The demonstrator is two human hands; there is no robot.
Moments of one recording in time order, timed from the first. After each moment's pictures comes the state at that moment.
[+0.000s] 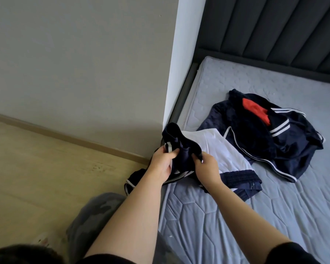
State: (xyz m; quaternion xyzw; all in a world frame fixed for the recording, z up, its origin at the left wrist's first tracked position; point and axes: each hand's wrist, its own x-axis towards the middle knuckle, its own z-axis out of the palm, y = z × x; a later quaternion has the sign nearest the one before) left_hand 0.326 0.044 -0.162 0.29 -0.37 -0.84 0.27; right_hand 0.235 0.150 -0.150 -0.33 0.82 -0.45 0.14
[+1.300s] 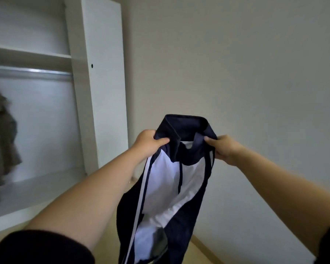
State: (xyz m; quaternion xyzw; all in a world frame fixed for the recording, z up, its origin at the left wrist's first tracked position) left_hand 0.774 -0.160 0.232 0.49 -0.69 -0.25 0.48; right_hand 0.533 -0.152 0.234 -0.57 0.55 -0.48 0.37
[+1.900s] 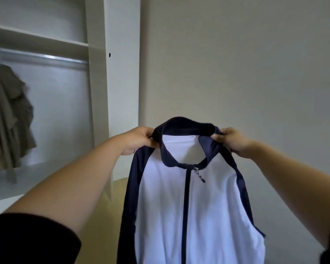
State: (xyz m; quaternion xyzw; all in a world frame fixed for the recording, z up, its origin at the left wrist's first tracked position) left_hand 0.864 -0.170 0.222 0.42 -0.72 -0.42 0.36; right_hand 0.558 -0.172 0.240 -0.70 0.51 -0.39 0.30
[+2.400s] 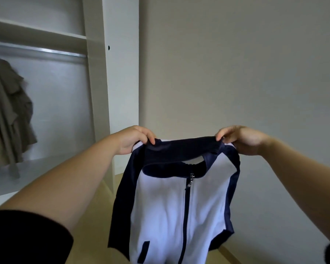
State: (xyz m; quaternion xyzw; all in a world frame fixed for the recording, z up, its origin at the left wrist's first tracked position) left_hand 0.885 -0.161 0.210 0.42 -0.67 -0.48 0.37; right_hand 0.537 -0.166 0.236 -0.69 0.40 -0.31 0.52
